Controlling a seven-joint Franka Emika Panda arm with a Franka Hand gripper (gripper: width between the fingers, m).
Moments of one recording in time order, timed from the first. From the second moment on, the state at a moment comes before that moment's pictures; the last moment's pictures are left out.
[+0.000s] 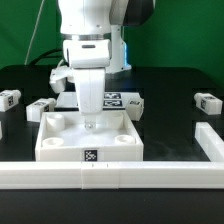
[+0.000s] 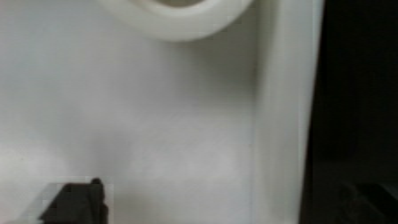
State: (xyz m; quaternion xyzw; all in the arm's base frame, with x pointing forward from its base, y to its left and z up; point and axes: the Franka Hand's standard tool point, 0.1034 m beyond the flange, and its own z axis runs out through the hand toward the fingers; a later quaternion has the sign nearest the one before) arm 0.469 -0.047 0.011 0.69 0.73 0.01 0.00
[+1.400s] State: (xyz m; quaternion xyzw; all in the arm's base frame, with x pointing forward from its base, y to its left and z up) arm 0.470 -0.017 0.011 0.68 0.73 0.02 0.00
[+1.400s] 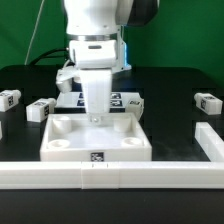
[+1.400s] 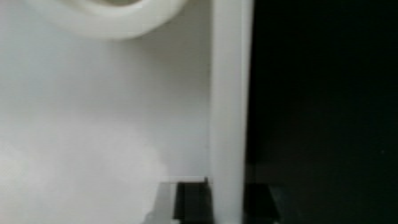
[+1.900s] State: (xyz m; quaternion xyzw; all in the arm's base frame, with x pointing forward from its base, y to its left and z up) arm 0.481 0.039 0.010 0.70 0.71 0.02 -0.02
